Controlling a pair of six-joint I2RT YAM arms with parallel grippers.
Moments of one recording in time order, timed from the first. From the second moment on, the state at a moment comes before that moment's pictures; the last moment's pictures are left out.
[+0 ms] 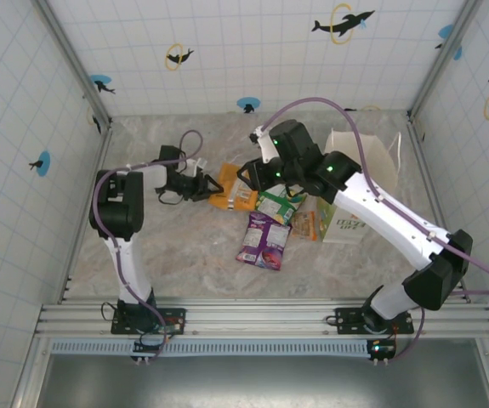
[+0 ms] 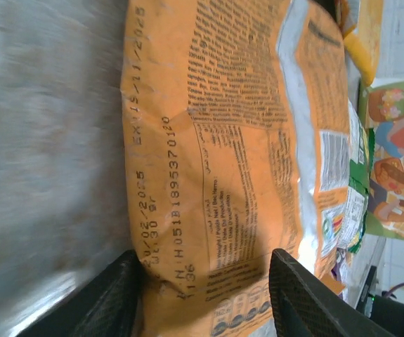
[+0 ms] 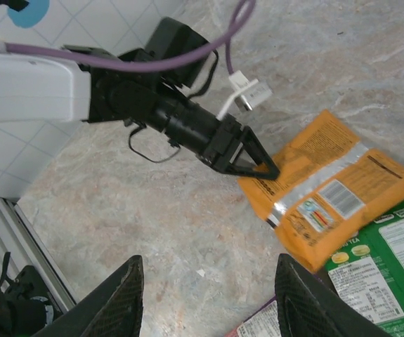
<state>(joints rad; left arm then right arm) -0.15 2.08 1.24 -0.39 0.92 -0.17 0.82 1.50 1.54 -0.68 -0.17 0.31</state>
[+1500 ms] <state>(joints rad) -0.28 1.44 1.20 -0.54 0.71 -0.50 0.82 1.29 1.23 -0.44 -0.10 -0.73</state>
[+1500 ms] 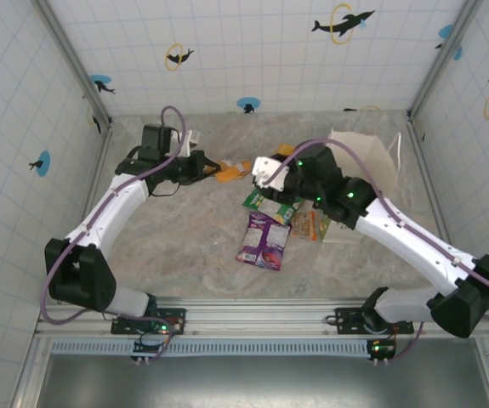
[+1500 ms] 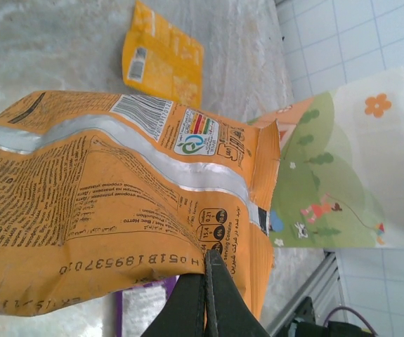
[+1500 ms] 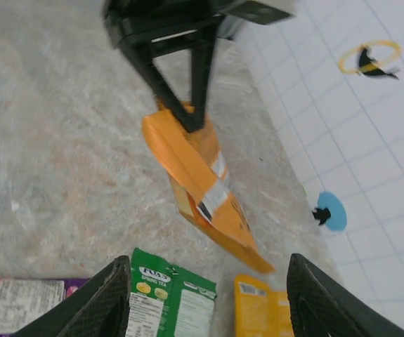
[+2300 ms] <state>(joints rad) -0.35 1.36 1.15 -0.58 0.73 -0.58 0.87 1.58 1.31 -0.47 -0.03 -1.00</state>
